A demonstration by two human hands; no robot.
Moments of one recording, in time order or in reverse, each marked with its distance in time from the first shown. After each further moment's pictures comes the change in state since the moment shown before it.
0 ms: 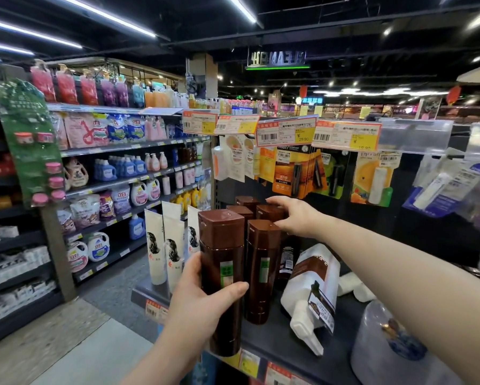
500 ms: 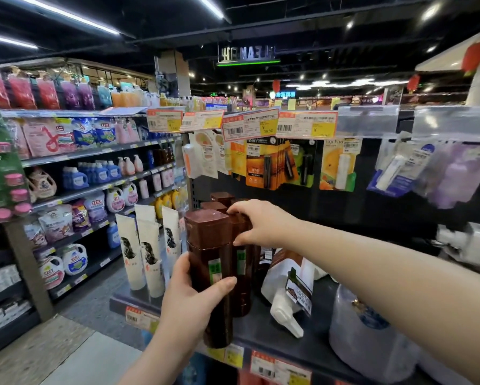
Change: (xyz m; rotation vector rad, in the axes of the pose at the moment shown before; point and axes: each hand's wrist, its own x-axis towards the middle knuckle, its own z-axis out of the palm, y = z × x) left_hand 0.004 -0.013 0.013 0.008 -0.062 0.028; right_hand -0.049 -0.041 0.009 -0.276 -0.033 -0.142
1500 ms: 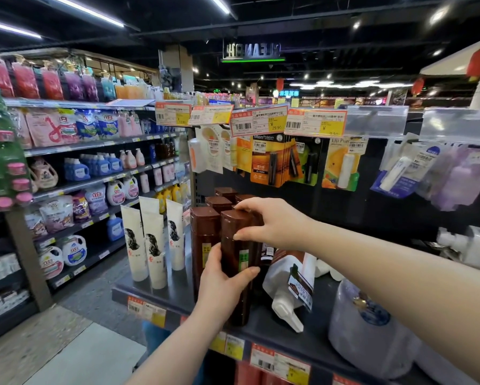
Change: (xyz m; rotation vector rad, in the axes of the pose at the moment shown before) left_hand 0.030 -0.046 0.031 0.166 -0.010 -0.016; right_hand -0.024 -0.009 -0.006 0.181 0.045 -0.033
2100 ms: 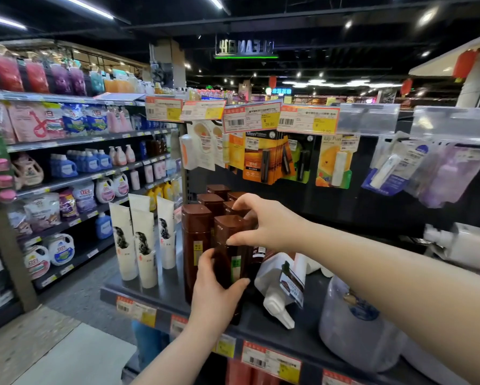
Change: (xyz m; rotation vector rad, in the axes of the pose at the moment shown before) left_hand -0.009 -0.014 0.003 0.208 0.058 -0.011; right_hand -0.005 0.005 0.003 0.072 -0.004 0.043
